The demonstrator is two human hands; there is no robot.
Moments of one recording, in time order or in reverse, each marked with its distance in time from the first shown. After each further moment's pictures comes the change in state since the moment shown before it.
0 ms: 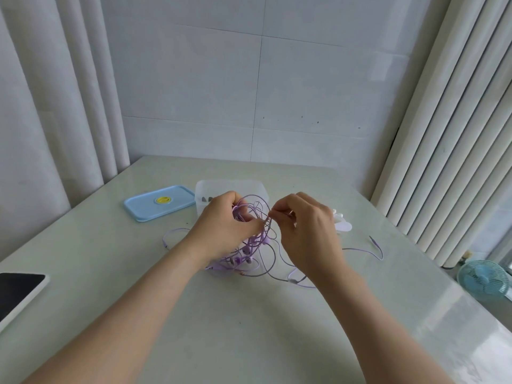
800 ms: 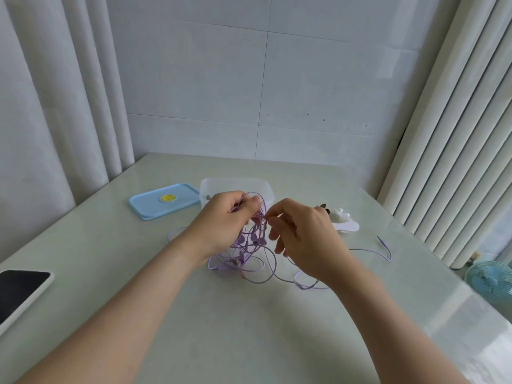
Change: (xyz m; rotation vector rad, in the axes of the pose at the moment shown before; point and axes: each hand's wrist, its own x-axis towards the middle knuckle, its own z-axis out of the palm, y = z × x) left_hand 0.001 -0.001 -0.011 -0.084 -0.109 0.072; right_hand 0.000 -0.009 -0.010 0.157 -0.398 0.112
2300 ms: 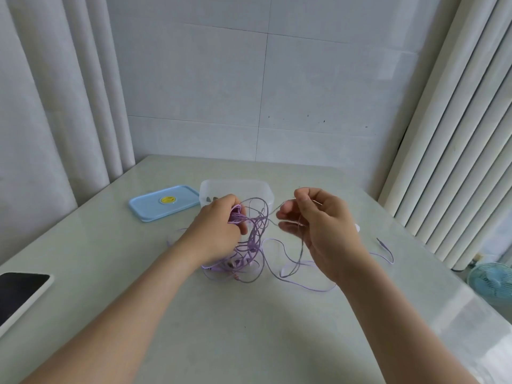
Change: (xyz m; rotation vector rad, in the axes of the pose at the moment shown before) left_hand 0.000 -0.010 -0.007 0.357 0.023 -0.102; right_hand 0.007 -0.009 -0.011 1.023 0.230 0.427
